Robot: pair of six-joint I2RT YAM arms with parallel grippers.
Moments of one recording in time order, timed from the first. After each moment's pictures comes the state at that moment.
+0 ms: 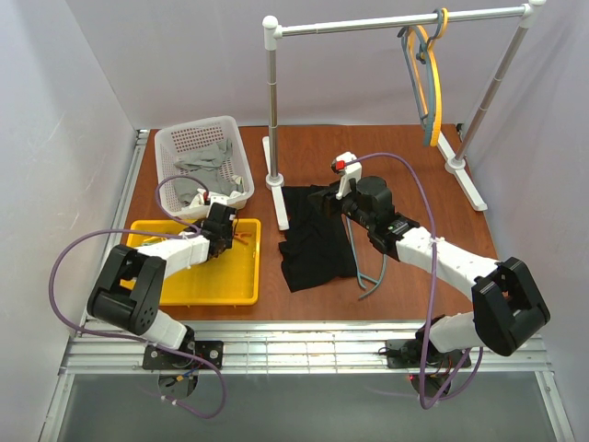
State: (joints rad) left arm -0.37 1.49 0.67 -0.18 -0.49 -0.22; right arm 0.64 1.37 0.84 0.27 -0.08 0.10
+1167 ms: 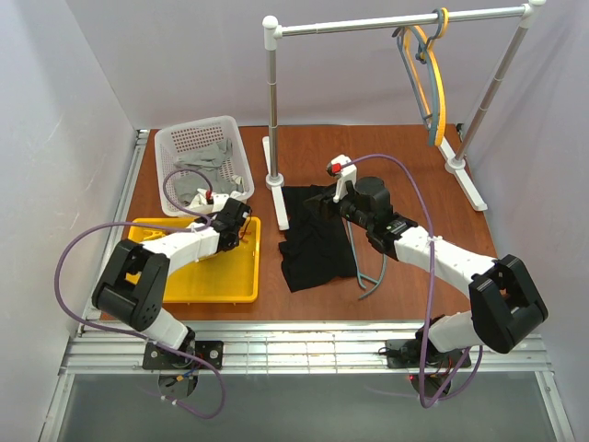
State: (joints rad) left arm -0.47 1.52 0.79 -0.40 -0.60 -0.44; right arm 0.64 1.38 0.84 0.27 -0.18 0.10
